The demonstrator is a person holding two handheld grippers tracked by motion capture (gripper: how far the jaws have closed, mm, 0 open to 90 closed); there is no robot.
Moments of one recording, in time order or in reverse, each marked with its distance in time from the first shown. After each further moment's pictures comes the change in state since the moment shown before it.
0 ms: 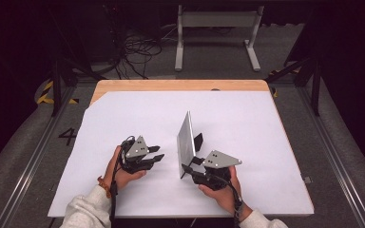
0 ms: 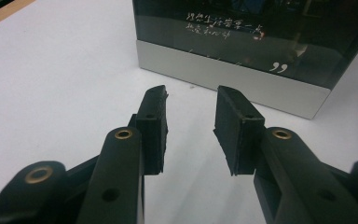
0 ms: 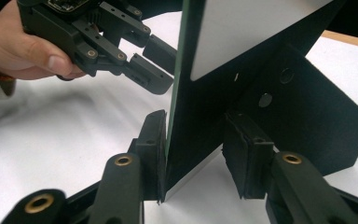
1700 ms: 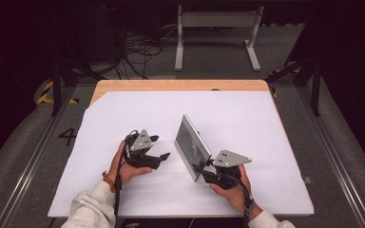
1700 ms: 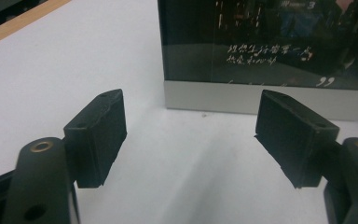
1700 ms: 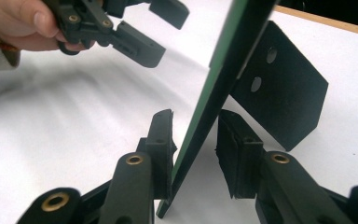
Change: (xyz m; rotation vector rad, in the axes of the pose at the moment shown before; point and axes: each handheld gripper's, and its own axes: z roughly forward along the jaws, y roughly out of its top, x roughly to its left) left arm 0.005 0.018 0.014 -0.032 0.019 -0.035; right arm -0.021 -0.011 -0.016 0.041 0.012 -0.017
